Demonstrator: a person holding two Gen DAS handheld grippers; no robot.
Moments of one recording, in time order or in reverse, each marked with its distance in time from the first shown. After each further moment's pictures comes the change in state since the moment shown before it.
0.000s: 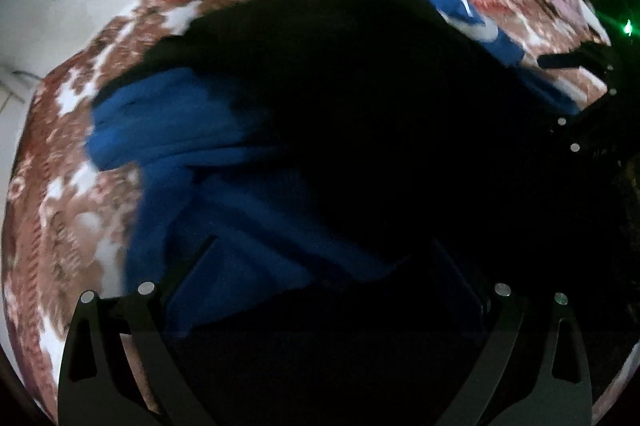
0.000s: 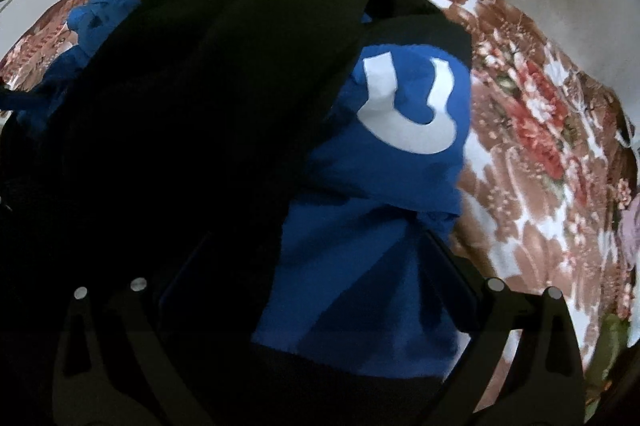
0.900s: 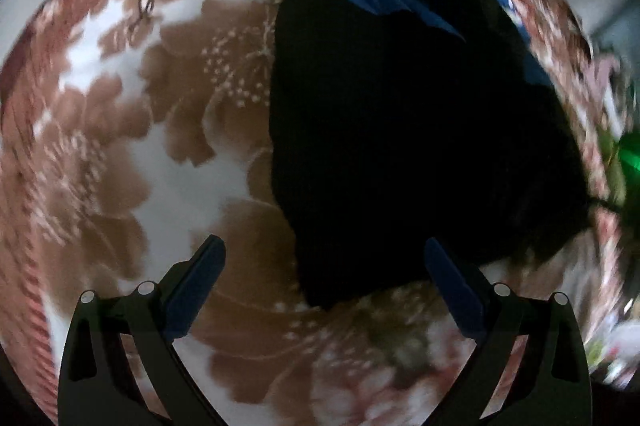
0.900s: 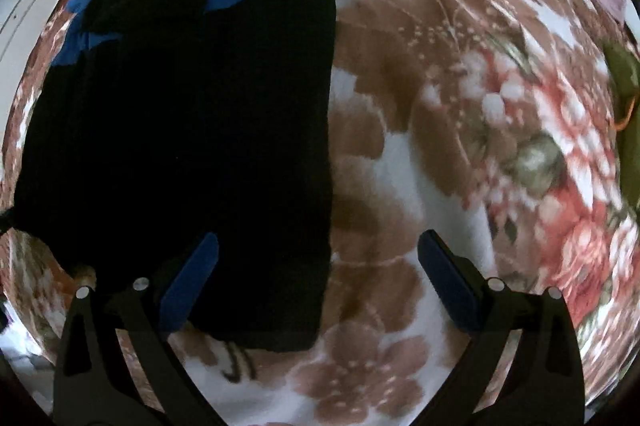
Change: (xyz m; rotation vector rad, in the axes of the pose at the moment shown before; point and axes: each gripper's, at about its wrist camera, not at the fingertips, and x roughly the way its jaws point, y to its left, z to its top) left arm -0.117 0.040 -0.223 -0.529 0.187 -0.116; right arm -0.109 -0.031 -0.219 0.438 0.320 0.124
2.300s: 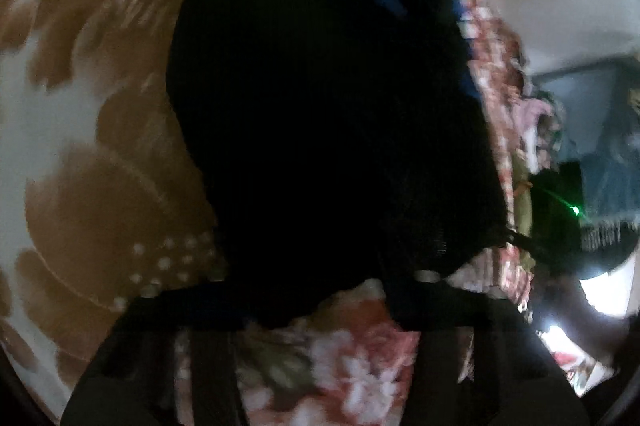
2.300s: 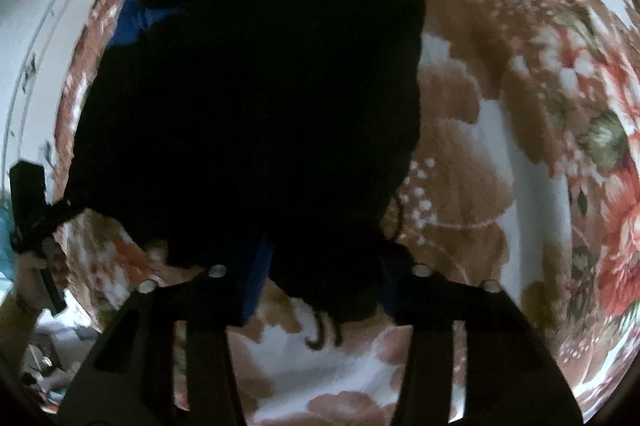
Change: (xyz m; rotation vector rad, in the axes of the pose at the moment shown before) left arm 0.053 -0.007 -0.009 -0.190 0.126 -0.410; right arm 0.001 0.026 -0.004 -0.037 0.132 0.217
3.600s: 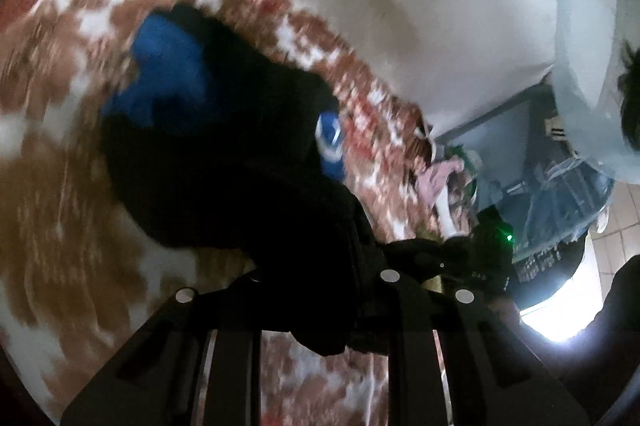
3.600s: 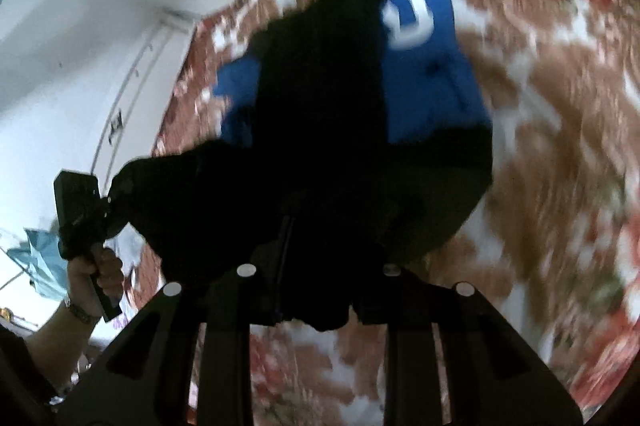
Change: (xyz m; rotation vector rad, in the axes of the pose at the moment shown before) left arm -0.097 -0.136 0.112 0.198 -0.313 -0.279; right arm -0.116 0.032 0.111 -0.047 -0.269 0.319
